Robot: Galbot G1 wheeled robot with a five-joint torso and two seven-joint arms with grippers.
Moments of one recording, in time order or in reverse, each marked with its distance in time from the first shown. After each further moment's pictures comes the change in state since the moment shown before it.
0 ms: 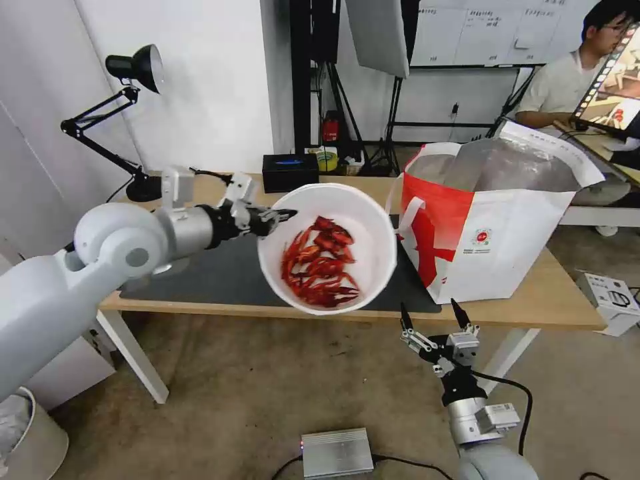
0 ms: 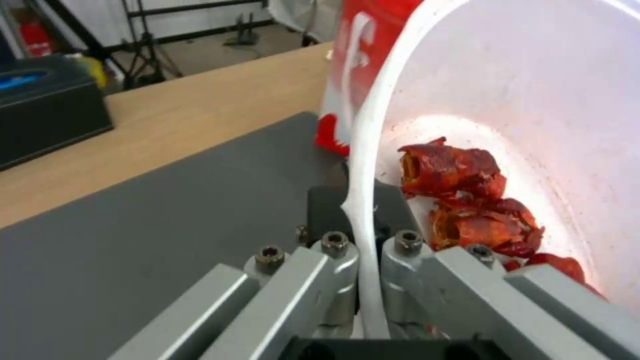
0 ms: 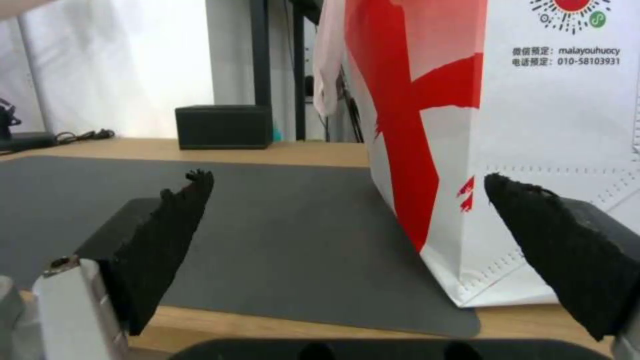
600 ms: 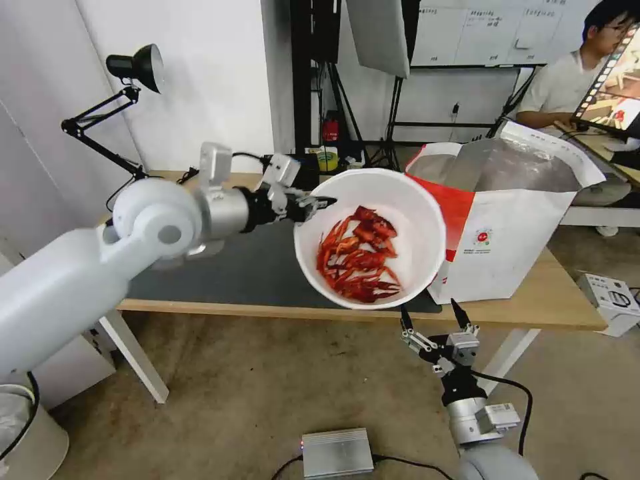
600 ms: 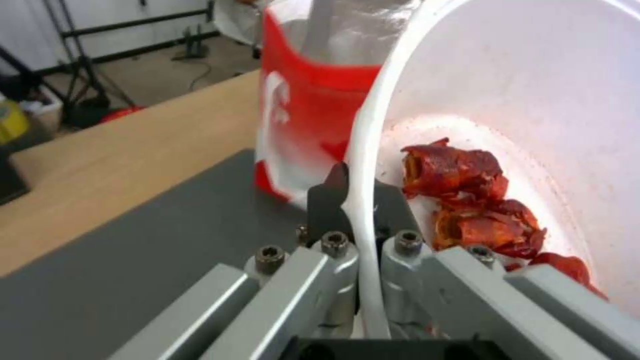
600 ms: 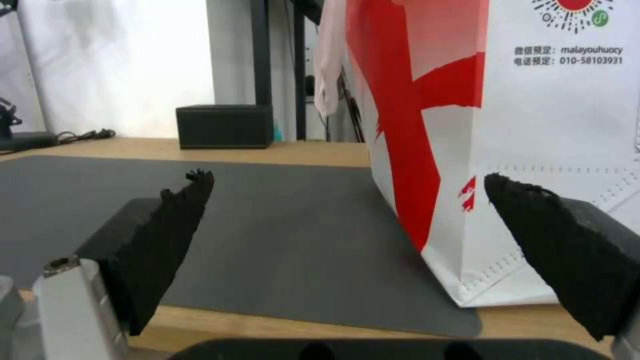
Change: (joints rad) left arm -0.320 -0.104 0.242 0.066 -0.118 0.002 -0.023; right arm 0.000 0.000 0.000 0.000 0.000 0.000 0.000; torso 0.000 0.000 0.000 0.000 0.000
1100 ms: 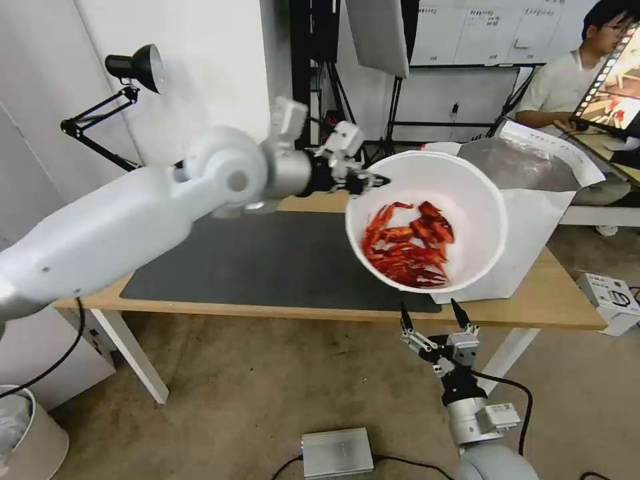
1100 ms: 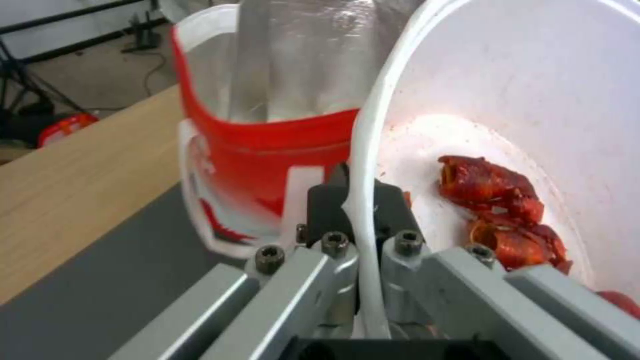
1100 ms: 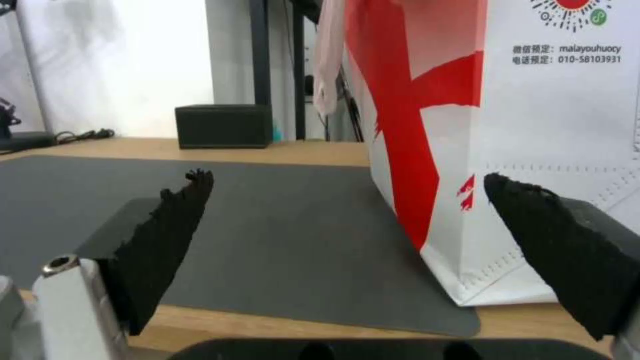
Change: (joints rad) left arm -0.271 -0.229 0.246 0.187 -0.071 0.002 -0.003; right arm 0.000 0.000 0.000 0.000 0.000 0.000 0.000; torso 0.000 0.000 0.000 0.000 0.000
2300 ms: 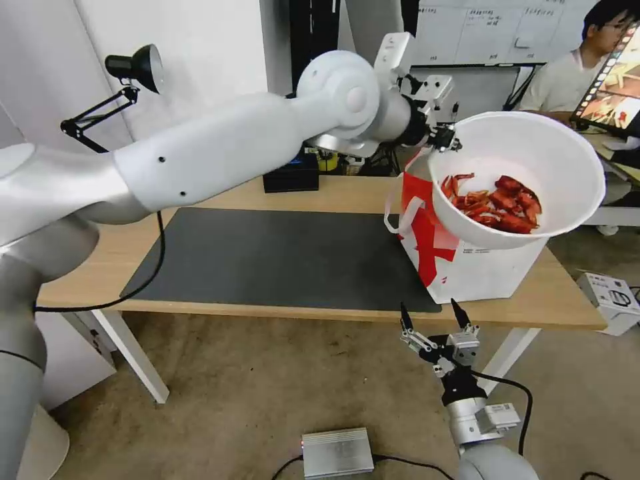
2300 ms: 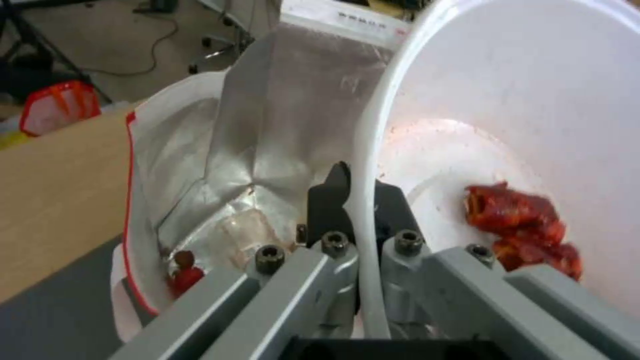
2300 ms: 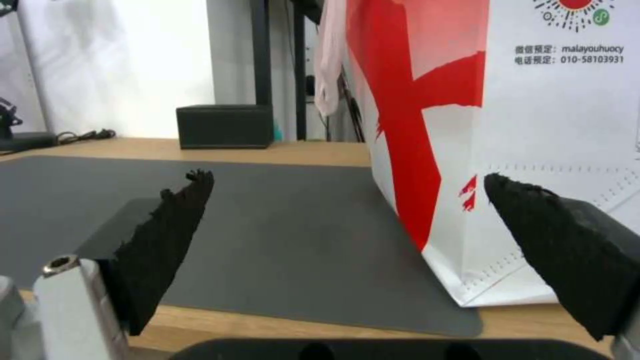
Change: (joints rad) left arm -0.251 -0.358 0.138 0.358 -0.366 -0.018 -0.258; right arm 0.000 0.000 0.000 0.000 0.000 0.000 0.000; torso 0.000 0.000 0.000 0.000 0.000
